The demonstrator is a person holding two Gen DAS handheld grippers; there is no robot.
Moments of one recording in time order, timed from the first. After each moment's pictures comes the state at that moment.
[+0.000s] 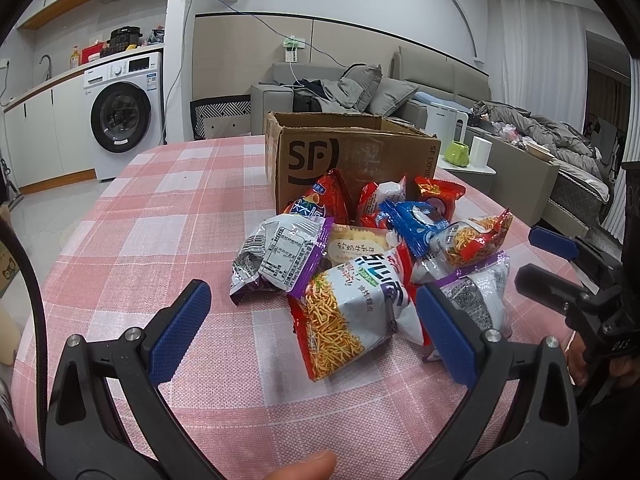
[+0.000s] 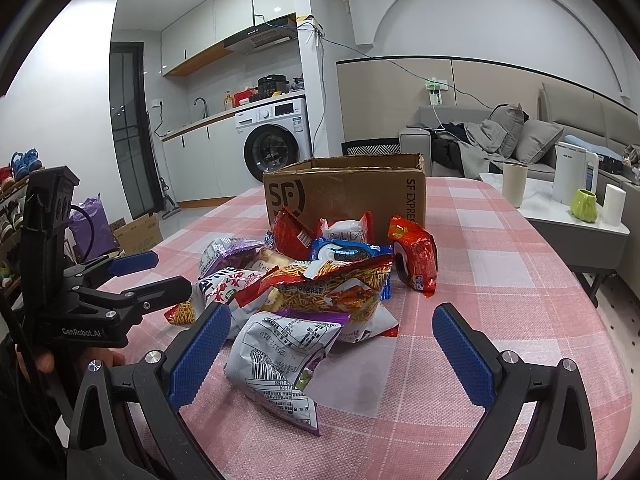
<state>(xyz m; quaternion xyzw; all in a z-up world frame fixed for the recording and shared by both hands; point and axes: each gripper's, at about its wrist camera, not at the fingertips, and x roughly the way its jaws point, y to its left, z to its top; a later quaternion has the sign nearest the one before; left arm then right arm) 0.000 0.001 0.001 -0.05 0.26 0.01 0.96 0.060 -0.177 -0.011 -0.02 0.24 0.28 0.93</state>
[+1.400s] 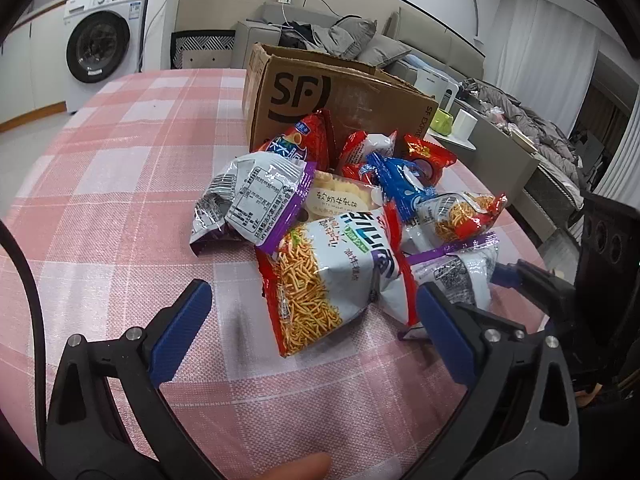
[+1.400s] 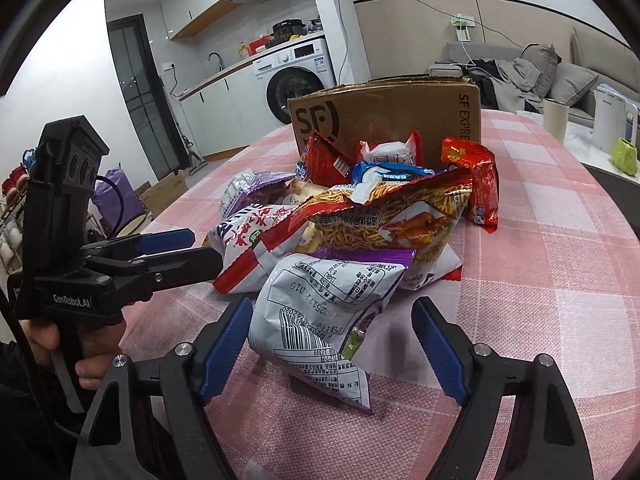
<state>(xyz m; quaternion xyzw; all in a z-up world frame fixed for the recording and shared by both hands) 0.033 0.010 -0.018 -0.13 0.37 -0.05 0.92 0.078 -0.149 -0.044 -0.01 0.36 0.34 0.87</state>
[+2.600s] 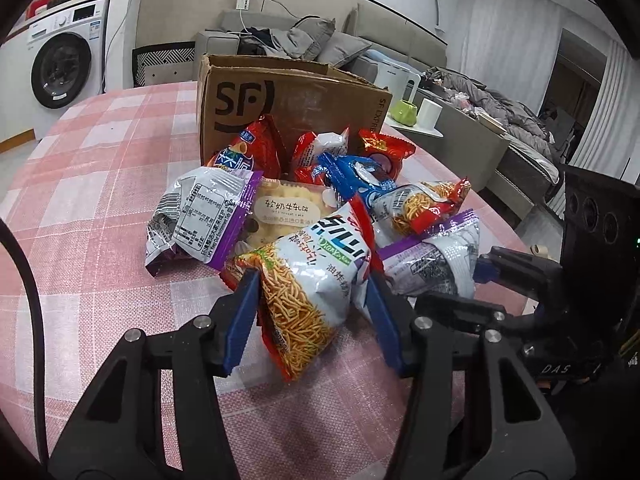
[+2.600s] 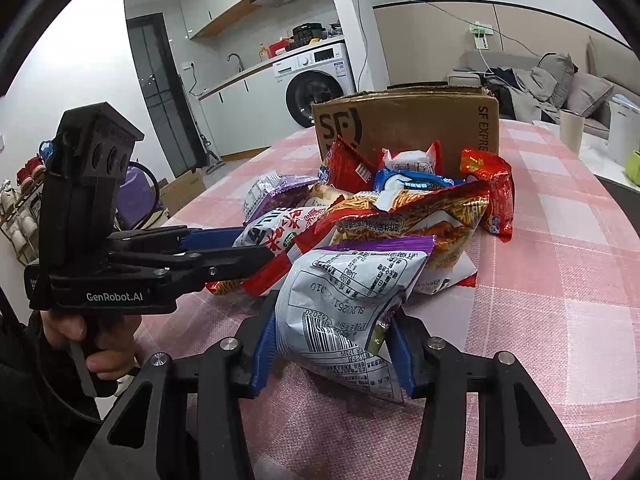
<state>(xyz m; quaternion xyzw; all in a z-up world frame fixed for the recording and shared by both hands) 0.038 -0.012 -0.016 -0.09 0.35 -0.12 0.93 0.070 -0.149 -0.039 -0.01 0.34 0.37 0.86</state>
